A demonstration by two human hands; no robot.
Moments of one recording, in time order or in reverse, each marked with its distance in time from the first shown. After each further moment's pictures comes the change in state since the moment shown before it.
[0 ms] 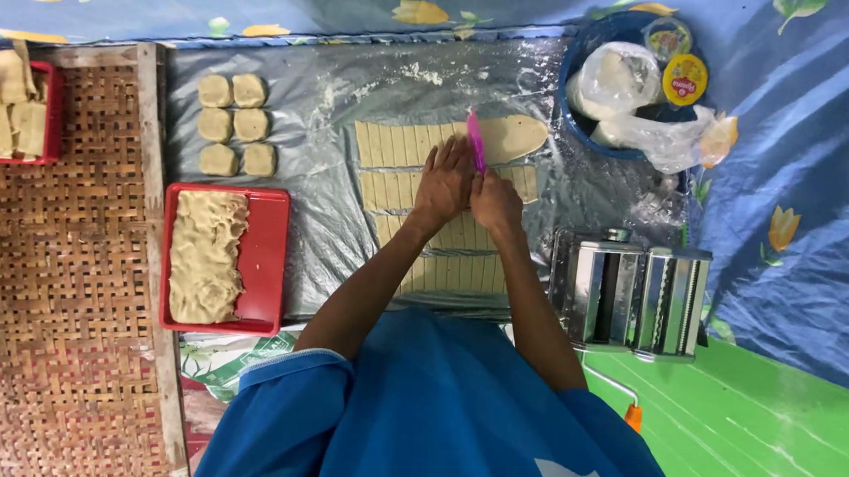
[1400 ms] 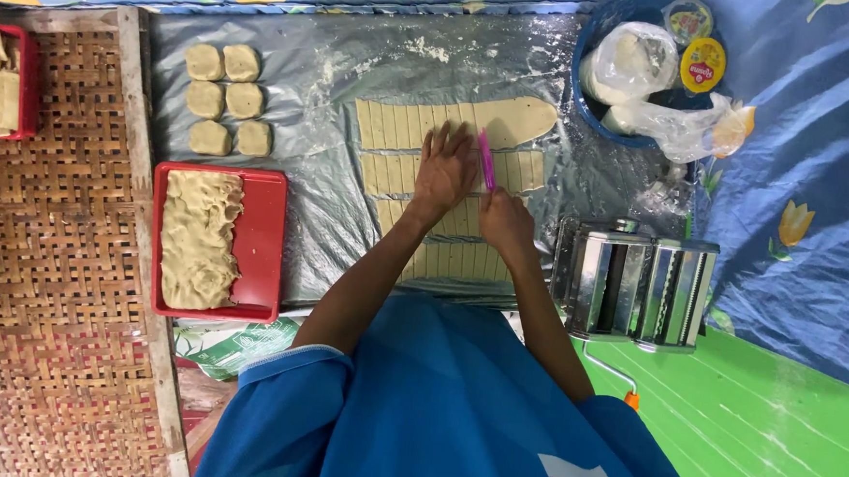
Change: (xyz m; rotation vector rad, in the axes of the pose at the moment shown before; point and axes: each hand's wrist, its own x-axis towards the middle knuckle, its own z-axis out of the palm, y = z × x) left_hand -0.008 -0.004 -0.003 -0.121 0.048 -0.066; right_hand -0.056 -0.005 -0.009 -0.144 -0.136 0.069
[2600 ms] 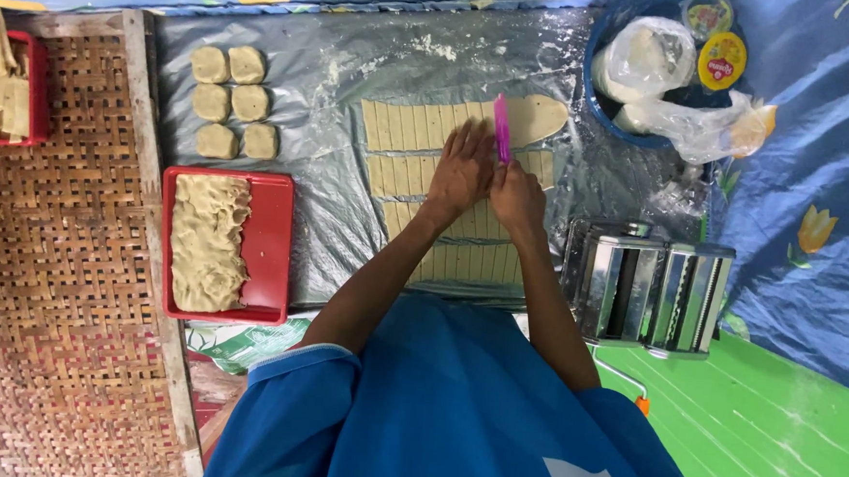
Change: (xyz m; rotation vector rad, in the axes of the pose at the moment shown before) left_hand 0.011 0.007 0.005 -0.021 0.058 0.125; right_hand 0.048 0.004 -0.001 0.075 0.180 -0.023
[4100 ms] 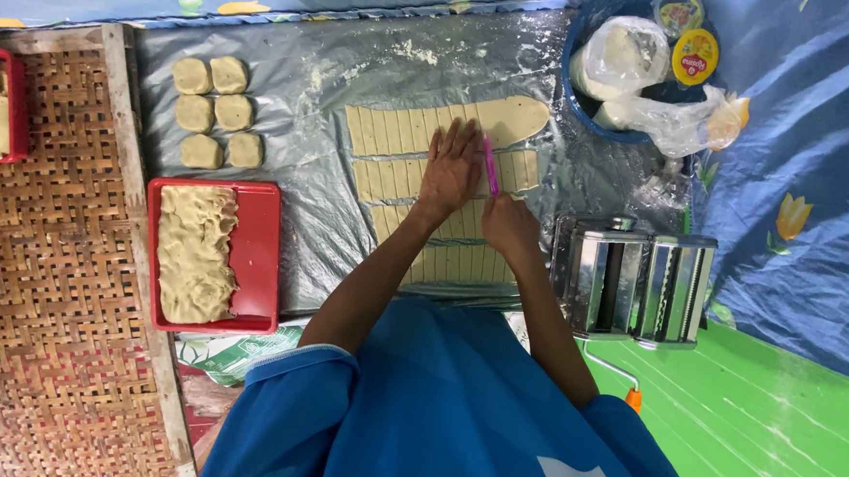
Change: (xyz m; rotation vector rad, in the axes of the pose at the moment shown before) left_hand 0.002 0.000 0.020 -0.011 -0.057 -0.049; right_hand -0.044 0.004 -0.017 -0.062 -0.183 0.073
